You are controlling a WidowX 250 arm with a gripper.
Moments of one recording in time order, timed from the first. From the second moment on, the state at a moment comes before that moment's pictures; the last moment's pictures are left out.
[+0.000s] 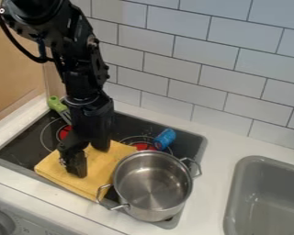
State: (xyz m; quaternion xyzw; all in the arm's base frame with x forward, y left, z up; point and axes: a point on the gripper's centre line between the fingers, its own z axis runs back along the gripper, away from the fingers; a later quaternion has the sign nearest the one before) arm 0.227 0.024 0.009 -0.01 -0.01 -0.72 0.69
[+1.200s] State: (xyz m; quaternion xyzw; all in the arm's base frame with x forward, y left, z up) arm 0.274 0.029 -0.003 -0.02 0.01 -0.71 0.70
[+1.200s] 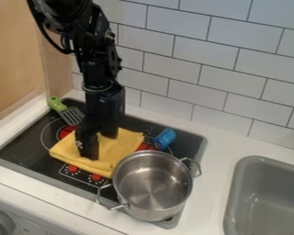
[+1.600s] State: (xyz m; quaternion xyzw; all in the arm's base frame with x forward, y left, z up) arm 0.311 0.030 -0.004 -0.01 0.00 -0.72 0.70
